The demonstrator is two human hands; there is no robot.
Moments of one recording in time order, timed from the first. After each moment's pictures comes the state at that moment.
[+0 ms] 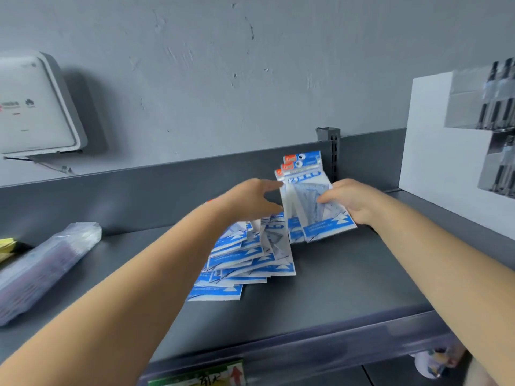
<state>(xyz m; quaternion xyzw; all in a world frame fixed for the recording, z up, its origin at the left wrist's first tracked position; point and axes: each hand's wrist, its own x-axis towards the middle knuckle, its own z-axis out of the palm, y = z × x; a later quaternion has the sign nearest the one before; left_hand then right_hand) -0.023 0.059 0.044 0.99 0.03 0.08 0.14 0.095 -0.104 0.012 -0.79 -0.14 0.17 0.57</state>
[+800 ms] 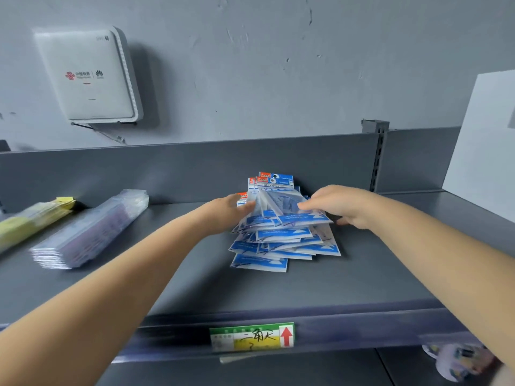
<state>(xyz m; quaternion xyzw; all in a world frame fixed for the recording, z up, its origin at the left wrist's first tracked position) -0.098 0.138 0.003 0.94 0.26 0.04 0.22 0.022 -0.038 0.011 -0.86 -0.25 0.21 0.38</state>
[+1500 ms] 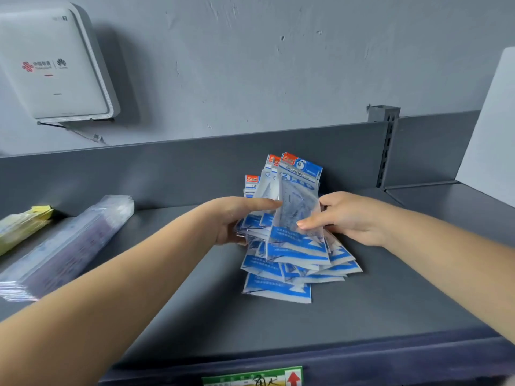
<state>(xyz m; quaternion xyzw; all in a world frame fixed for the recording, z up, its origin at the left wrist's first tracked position) -0.061 0.133 0.011 0.71 0.29 -0.03 0.65 0.032 -0.039 -0.001 -0.73 -0.28 0.32 0.53</state>
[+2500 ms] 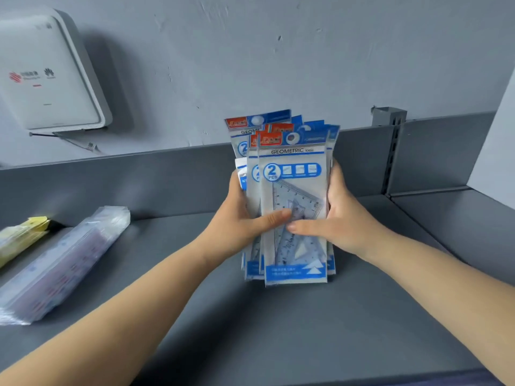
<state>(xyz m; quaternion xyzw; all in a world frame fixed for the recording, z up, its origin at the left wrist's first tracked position) -0.068 0.114 0.009 0.77 -0.04 0.21 0.60 0.029 -0.034 0.002 -0.65 -0.45 0.10 0.60</state>
